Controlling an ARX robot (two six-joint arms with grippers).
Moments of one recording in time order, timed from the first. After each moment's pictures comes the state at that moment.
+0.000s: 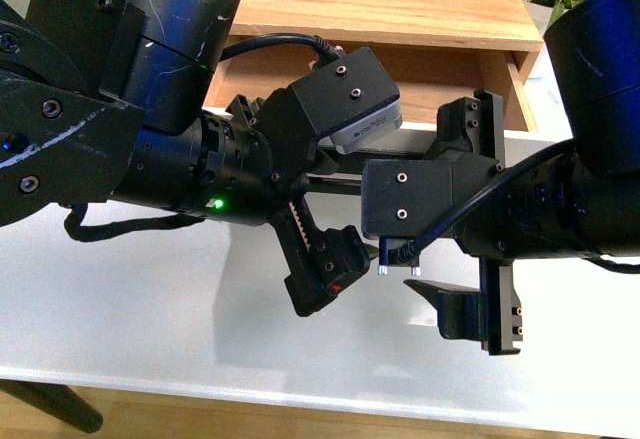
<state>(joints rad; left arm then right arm) -0.46 2.05 0.91 0.40 0.51 0.57 0.40 1.91 0.77 0.27 -0.20 -1.25</state>
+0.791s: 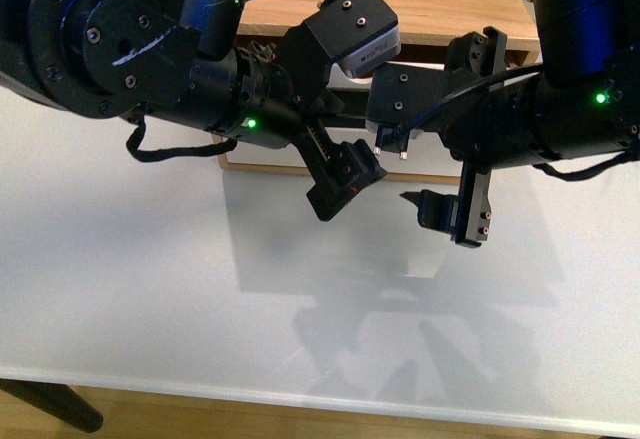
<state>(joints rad) -0.41 2.20 1.18 0.35 0.50 0.55 0.31 2.06 1.03 0.27 -0.16 -1.17</state>
